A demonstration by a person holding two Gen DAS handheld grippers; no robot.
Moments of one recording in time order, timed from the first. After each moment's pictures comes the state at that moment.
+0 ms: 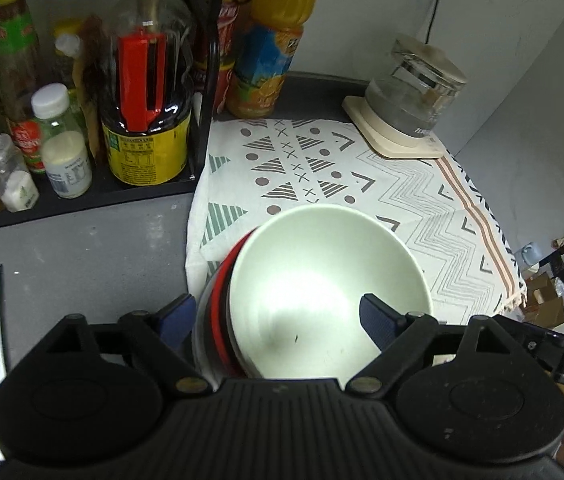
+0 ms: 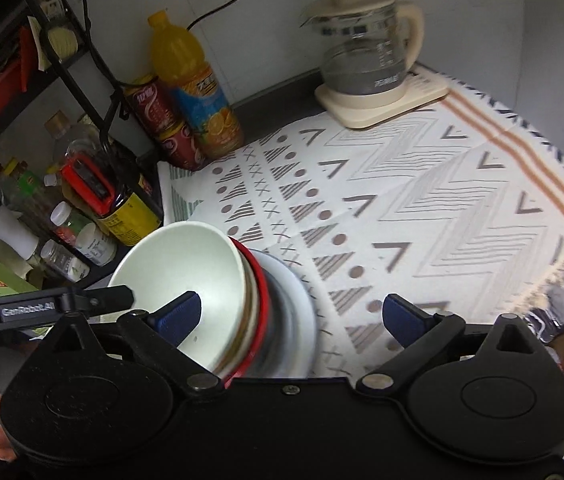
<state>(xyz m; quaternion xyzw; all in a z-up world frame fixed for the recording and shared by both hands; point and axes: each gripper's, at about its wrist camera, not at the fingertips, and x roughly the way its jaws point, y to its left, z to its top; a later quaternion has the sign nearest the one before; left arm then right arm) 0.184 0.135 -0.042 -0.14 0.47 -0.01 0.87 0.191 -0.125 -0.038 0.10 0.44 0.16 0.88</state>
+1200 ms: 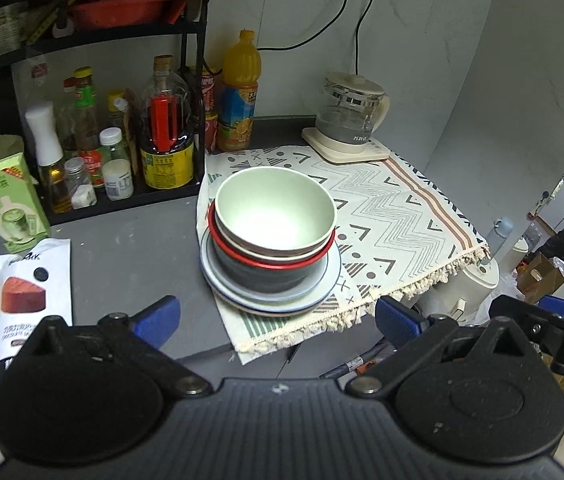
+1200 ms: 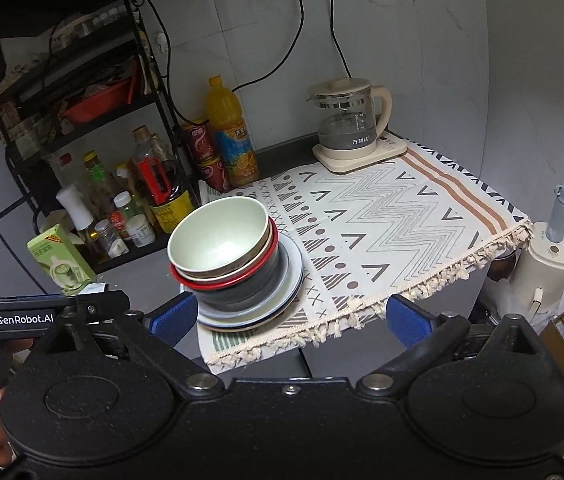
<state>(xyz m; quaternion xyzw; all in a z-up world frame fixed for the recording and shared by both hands) -0.026 0.067 0.025 -0.07 0.38 0.00 0.92 -0.018 -0.181 0.006 0.07 0.32 0.16 0.93</state>
